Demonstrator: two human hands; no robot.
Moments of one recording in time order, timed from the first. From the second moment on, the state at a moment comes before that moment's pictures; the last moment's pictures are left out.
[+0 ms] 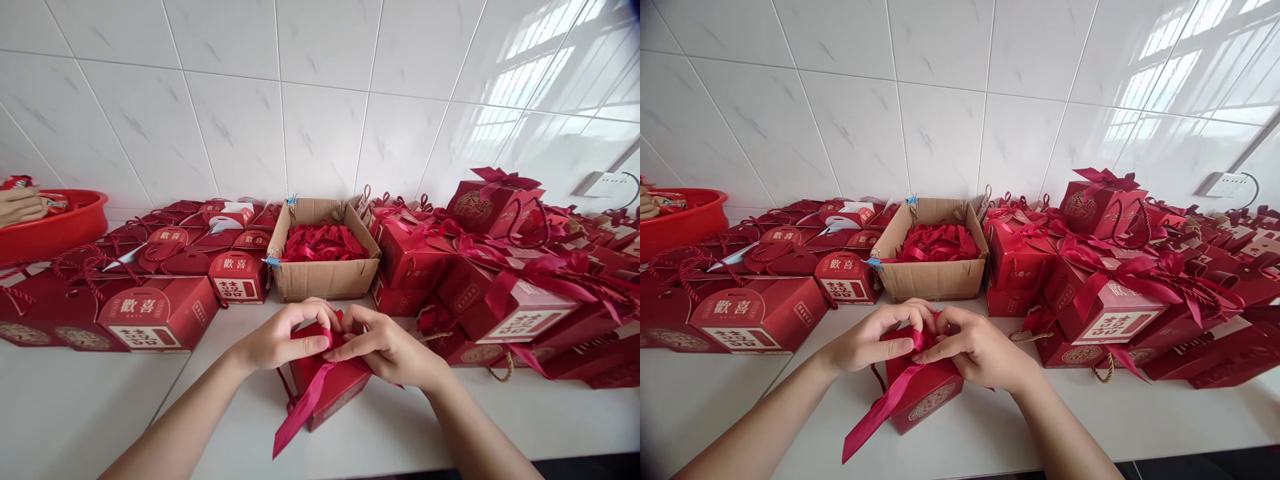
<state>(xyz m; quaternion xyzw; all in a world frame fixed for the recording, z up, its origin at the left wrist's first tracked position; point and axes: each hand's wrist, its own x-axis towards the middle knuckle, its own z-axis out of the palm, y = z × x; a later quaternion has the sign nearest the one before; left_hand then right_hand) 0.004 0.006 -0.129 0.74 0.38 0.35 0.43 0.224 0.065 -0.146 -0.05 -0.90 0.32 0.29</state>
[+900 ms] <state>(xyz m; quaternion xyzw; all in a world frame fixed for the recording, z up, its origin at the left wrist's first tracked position) 0.017 -0.001 -0.127 0.71 0.47 0.38 0.36 0.230 0.063 -0.146 -0.06 -0.89 0.36 0.29</state>
